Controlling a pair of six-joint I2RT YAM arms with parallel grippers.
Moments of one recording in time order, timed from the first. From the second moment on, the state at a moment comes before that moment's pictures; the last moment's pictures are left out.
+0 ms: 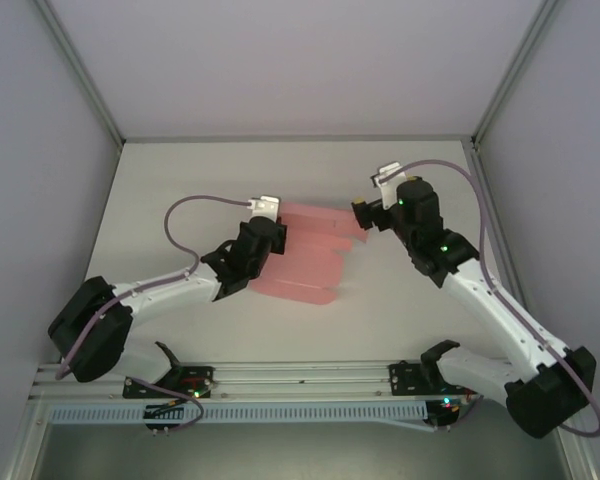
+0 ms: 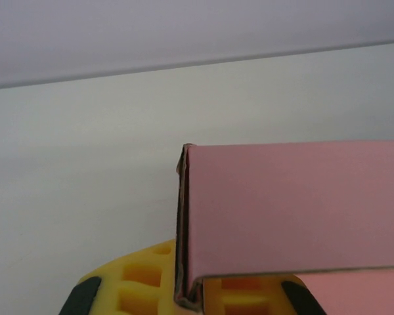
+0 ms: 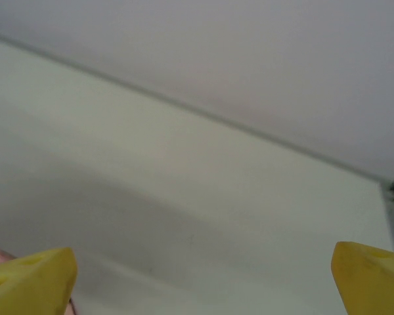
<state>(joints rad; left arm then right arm) -0.87 1.41 0.79 0.17 -0.55 -0.29 0.50 1.08 0.96 -0.34 0.19 -0.12</state>
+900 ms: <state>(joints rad) -0.84 1.40 0.77 0.19 -0.45 -0.38 0.54 1.16 0.58 0.38 -0.05 0.23</state>
